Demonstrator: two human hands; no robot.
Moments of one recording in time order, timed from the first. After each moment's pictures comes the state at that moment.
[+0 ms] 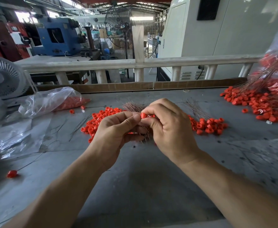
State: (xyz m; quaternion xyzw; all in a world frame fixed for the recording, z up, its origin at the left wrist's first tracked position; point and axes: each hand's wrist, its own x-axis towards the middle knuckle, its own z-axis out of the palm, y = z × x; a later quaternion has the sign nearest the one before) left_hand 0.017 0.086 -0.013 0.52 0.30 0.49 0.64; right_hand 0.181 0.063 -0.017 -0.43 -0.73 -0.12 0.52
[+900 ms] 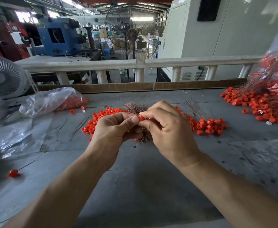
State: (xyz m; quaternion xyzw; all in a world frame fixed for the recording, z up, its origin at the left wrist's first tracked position) left_hand 0.016 0.087 -0.015 0.53 0.32 0.51 0.60; right_hand 0.177 0.061 -0.020 -0.43 -0.72 -0.11 0.54
